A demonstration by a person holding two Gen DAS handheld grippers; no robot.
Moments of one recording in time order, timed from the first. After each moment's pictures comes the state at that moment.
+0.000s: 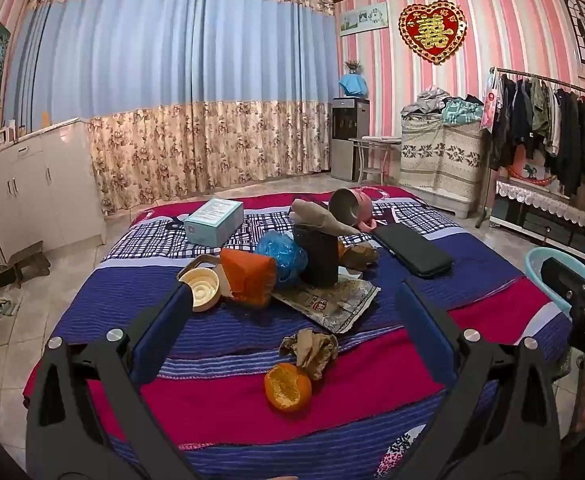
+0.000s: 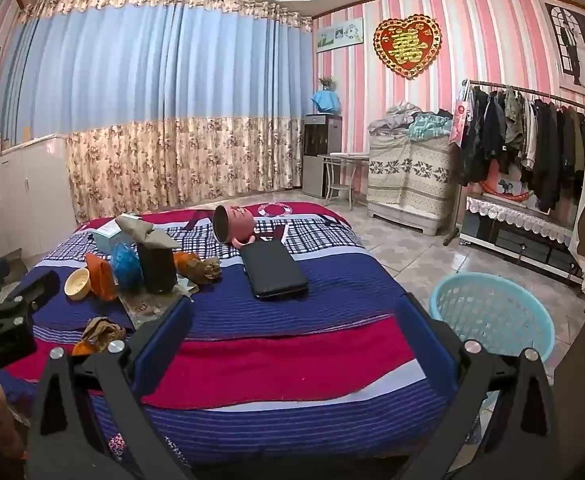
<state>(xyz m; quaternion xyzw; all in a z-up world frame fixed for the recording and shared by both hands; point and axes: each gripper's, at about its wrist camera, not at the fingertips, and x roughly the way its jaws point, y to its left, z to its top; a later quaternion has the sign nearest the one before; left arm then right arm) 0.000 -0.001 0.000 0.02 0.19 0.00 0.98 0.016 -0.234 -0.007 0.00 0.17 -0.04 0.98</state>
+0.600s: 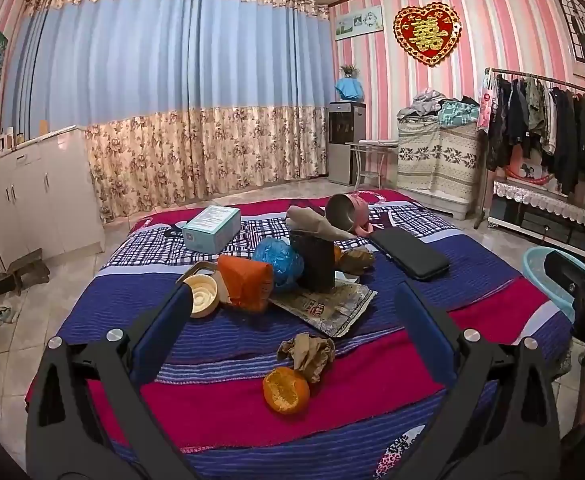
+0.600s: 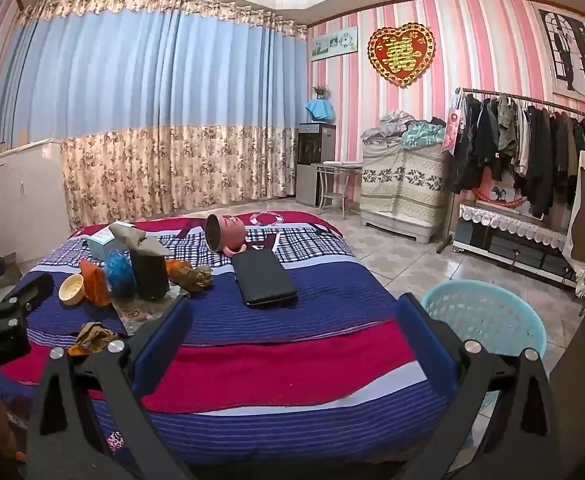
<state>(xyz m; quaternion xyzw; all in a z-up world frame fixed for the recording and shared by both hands) -0.006 -0.006 -0.001 0.02 0.18 0.00 0.98 0.009 -0.241 0.001 0.01 0.16 -0.05 0.99</state>
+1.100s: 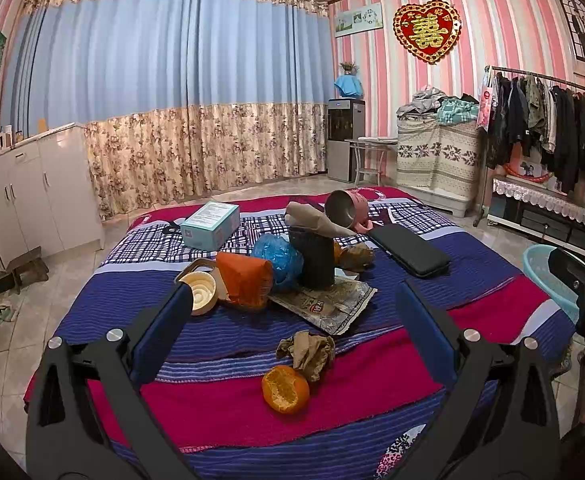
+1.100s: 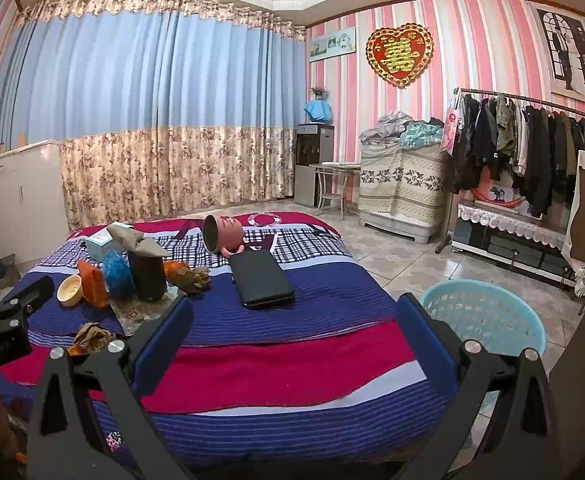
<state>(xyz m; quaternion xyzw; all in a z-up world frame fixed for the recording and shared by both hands) -0.004 -0.005 0.001 0.02 0.18 -0.01 0.98 0.007 -0.249 0.000 0.01 0.15 -0.05 0.99</state>
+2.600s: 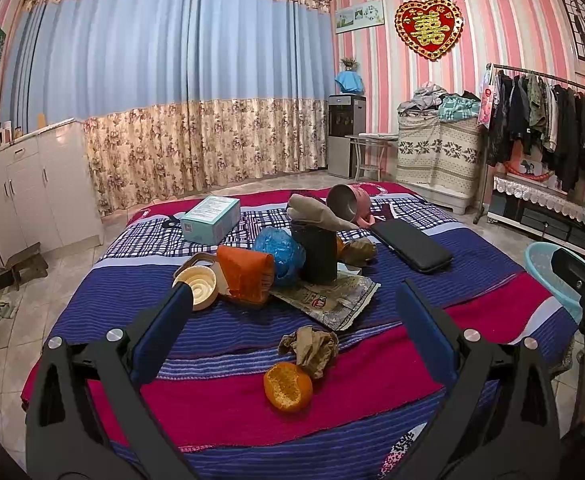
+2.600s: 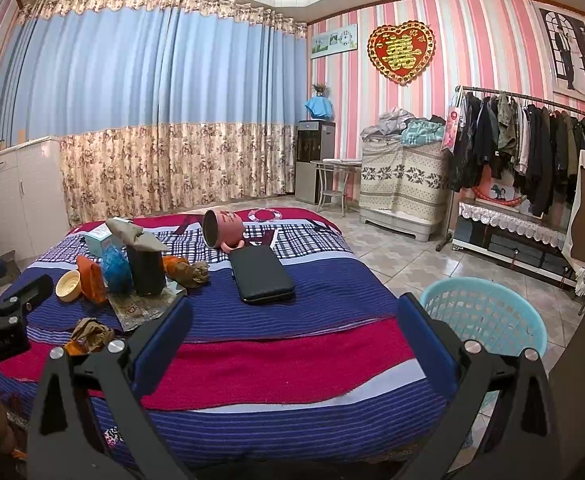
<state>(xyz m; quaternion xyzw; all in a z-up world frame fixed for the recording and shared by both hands) 0.005 -0.002 -0.010 0.02 0.19 0.00 0.98 0.009 -0.246 -0.002 0.01 0.16 -0.05 0.99</state>
